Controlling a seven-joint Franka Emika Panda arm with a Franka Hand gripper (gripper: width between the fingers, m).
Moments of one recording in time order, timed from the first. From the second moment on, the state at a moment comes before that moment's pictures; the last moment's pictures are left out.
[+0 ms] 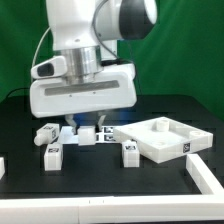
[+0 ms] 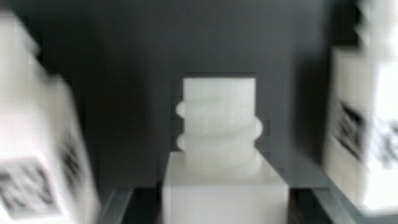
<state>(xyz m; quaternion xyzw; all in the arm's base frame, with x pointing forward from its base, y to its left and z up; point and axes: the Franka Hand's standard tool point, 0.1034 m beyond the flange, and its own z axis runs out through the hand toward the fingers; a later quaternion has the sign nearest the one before) 0.447 -0.066 0.051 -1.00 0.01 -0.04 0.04</state>
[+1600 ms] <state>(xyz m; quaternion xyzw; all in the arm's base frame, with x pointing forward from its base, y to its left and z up) 0.438 -0.068 0.042 -1.00 0.02 -0.03 0.03</state>
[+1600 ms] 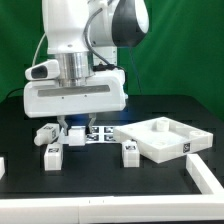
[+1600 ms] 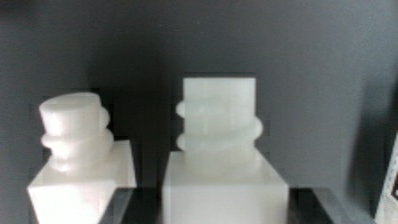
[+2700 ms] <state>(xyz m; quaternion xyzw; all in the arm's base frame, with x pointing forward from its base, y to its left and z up) 0.407 -0.062 0.012 -0.99 0.05 0.08 0.08</state>
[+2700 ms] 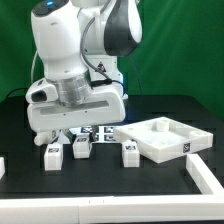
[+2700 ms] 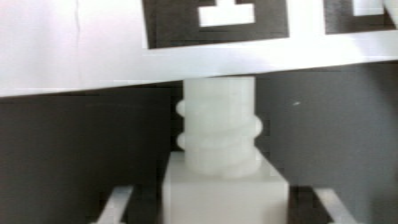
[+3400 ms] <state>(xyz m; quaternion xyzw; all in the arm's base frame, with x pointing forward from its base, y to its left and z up) 0.414 -0.062 0.033 -0.99 0.05 0.08 0.08</state>
